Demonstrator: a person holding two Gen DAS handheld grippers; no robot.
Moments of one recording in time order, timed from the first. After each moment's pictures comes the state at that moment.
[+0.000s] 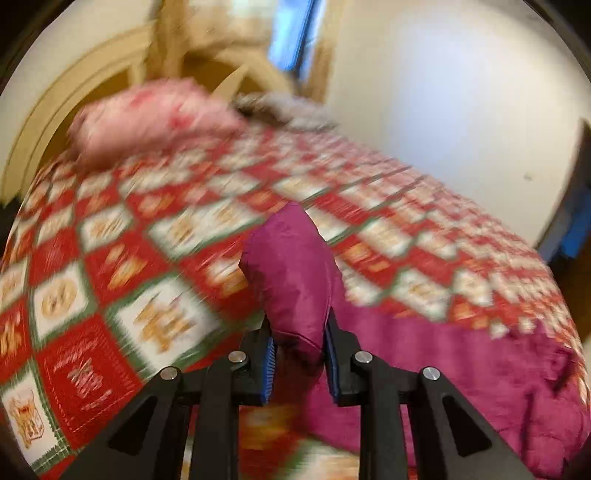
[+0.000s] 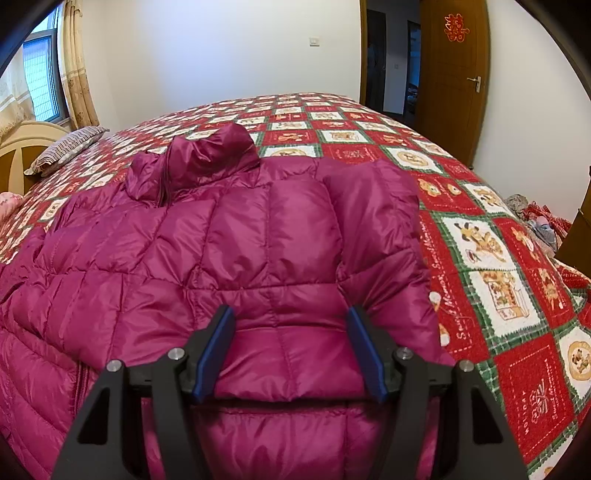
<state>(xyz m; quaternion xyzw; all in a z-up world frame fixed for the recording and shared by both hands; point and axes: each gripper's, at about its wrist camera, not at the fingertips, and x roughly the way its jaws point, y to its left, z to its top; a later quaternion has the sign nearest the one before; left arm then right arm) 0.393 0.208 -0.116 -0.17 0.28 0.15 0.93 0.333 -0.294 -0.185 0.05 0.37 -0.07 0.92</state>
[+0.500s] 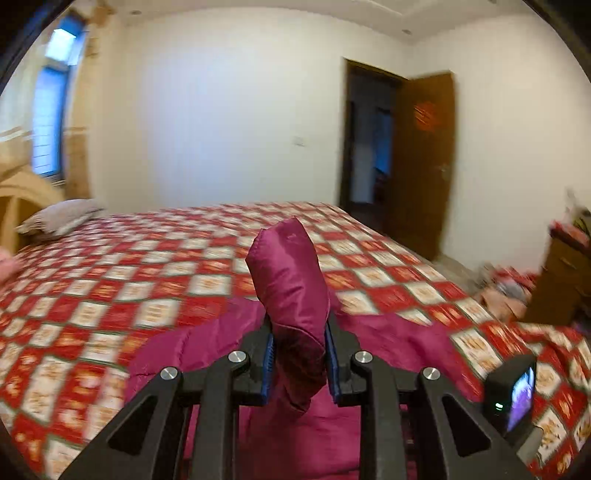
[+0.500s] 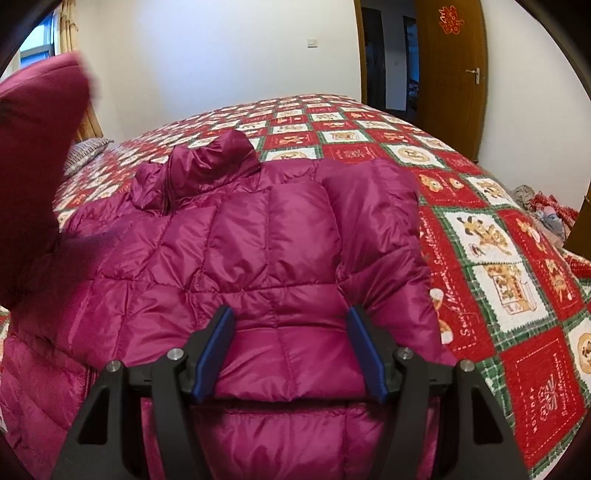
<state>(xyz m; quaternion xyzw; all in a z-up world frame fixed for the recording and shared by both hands) 0.370 -0.129 -0.051 0.02 0.21 -0.22 0.95 0.328 -0.304 -0.185 0.09 0.36 -0.05 0.93</state>
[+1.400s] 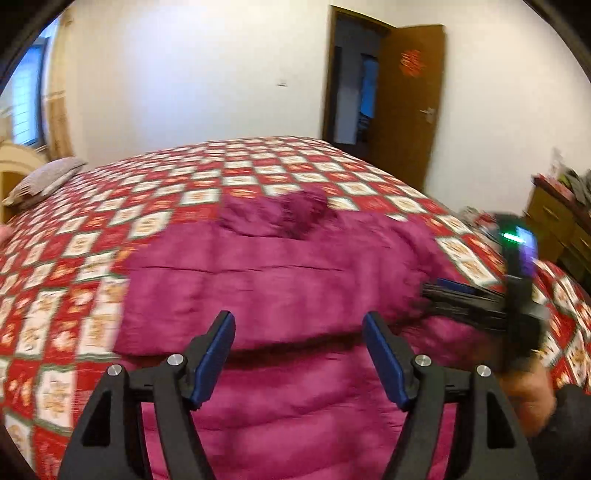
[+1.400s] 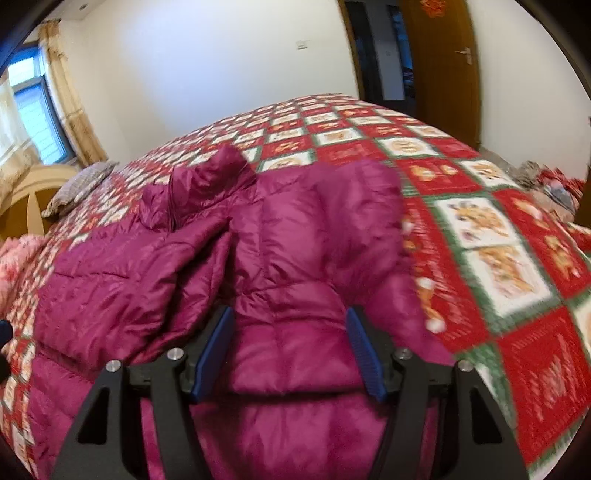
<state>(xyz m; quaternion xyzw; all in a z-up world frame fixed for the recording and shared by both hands) 0.322 -0.070 -0.100 0.04 0.31 -0.22 0.92 0.308 -0.321 -0.170 0.14 0.34 -0.05 0.93</state>
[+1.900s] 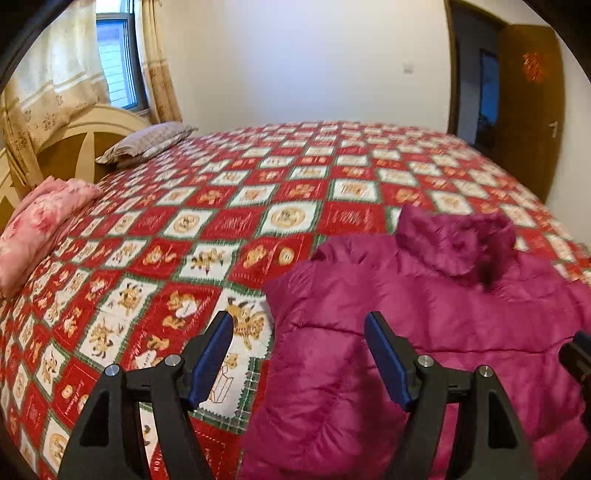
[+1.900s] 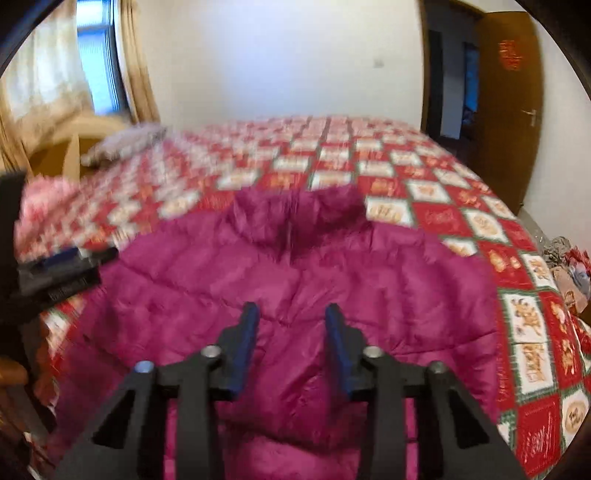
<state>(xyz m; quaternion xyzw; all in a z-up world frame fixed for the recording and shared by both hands) 0.449 -0.021 -0.130 0.04 0.36 0.02 0.93 0.358 -0.223 -0.131 0.02 0.36 0.04 0.93</state>
